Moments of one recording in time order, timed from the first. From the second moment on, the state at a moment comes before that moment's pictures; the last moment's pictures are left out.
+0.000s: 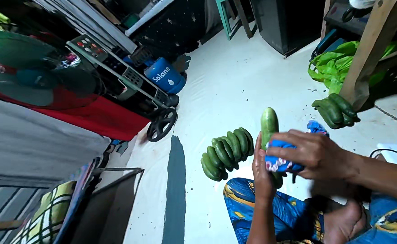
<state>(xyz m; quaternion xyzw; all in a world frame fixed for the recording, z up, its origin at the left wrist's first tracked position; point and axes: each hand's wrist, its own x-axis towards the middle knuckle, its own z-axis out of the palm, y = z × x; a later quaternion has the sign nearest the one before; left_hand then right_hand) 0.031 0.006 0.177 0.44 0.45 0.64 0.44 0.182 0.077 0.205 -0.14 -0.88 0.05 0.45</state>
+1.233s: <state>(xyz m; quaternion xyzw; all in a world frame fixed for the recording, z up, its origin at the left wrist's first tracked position) 0.020 0.001 0.171 0.35 0.35 0.62 0.61 0.191 0.088 0.208 -0.16 -0.88 0.07 0.44</state>
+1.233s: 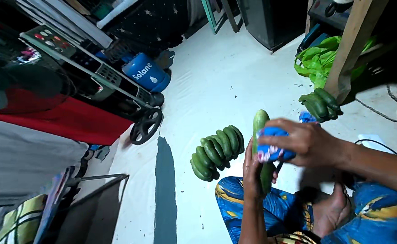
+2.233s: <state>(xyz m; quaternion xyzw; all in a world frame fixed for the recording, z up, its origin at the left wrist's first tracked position) 0.044 0.008 0.153 0.08 0.19 0.67 0.71 0.178 0.075 0.204 -0.30 -0.55 0.66 0.41</state>
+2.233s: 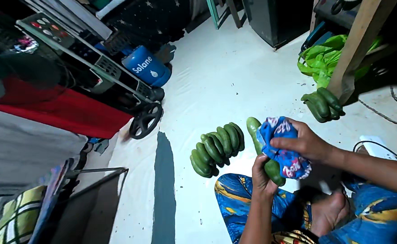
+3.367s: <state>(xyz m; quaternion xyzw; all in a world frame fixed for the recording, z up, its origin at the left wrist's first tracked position) 0.025 0.004 0.169 0.14 0.28 0.66 0.68 0.193 0.091 0.214 -0.39 -0.43 0.61 0.54</state>
